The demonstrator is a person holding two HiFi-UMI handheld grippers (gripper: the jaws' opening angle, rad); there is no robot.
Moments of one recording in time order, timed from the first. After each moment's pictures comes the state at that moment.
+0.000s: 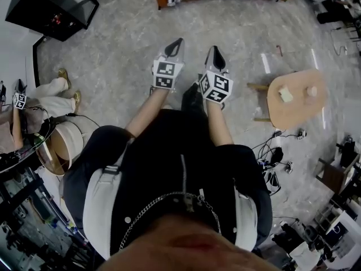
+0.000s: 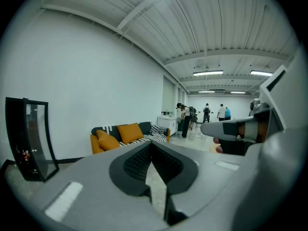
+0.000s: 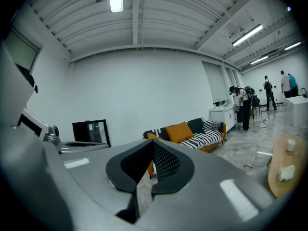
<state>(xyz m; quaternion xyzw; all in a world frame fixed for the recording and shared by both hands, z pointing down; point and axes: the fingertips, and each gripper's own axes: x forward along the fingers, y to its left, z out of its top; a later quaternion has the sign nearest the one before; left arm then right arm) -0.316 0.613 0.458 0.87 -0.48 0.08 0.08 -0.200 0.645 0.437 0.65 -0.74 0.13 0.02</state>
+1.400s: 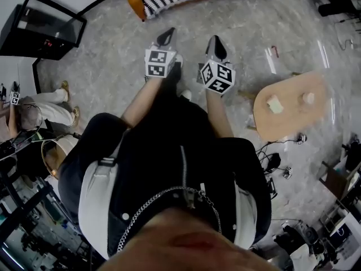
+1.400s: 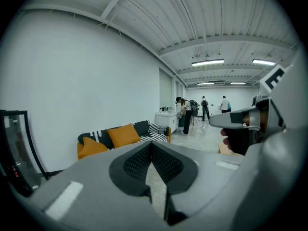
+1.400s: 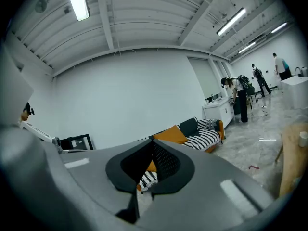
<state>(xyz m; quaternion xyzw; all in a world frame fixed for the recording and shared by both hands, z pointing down) -0.134 0.412 0.447 0.87 -0.47 0.12 0.06 0.010 0.459 0.421 0.67 -0.72 0.17 -0.05</state>
